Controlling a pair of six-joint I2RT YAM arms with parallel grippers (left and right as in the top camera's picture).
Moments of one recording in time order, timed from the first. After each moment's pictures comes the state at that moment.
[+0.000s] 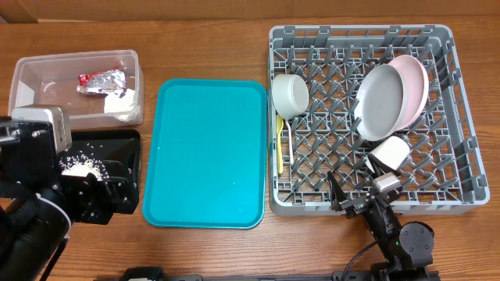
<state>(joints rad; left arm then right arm) 0.03 1.12 2.18 -1.58 0.21 -0.07 0.15 0.01 0.02 -0.01 -0.25 -0.01</state>
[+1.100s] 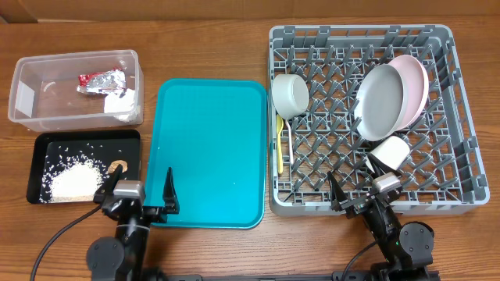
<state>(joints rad) 0.05 0.02 0.27 -0.33 0.11 -0.02 0.15 0.01 0.02 -0.01 -0.25 -0.01</state>
